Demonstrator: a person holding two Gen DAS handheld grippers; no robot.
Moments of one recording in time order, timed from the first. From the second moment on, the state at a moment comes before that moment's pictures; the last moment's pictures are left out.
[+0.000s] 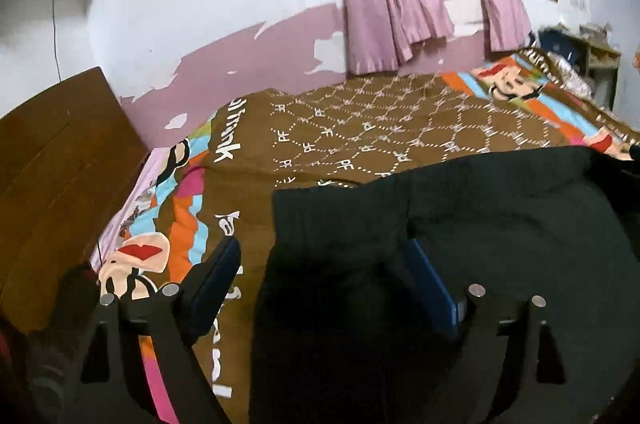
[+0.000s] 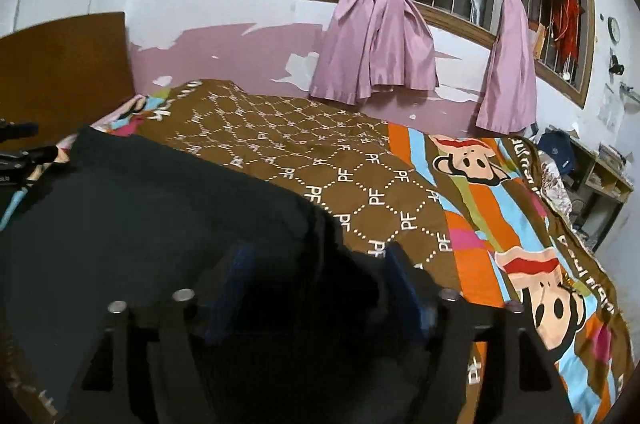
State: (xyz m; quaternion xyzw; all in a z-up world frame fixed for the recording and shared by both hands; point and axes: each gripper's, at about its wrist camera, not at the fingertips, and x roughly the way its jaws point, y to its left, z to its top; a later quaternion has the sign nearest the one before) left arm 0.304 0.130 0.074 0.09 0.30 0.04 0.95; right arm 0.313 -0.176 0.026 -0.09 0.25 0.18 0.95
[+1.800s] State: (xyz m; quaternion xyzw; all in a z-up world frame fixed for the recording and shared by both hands) left arm 0.391 0.124 0.006 -0.02 0.40 -0.10 0.91; right arm 0.433 -0.183 -0.088 0.03 0.40 0.18 0.90
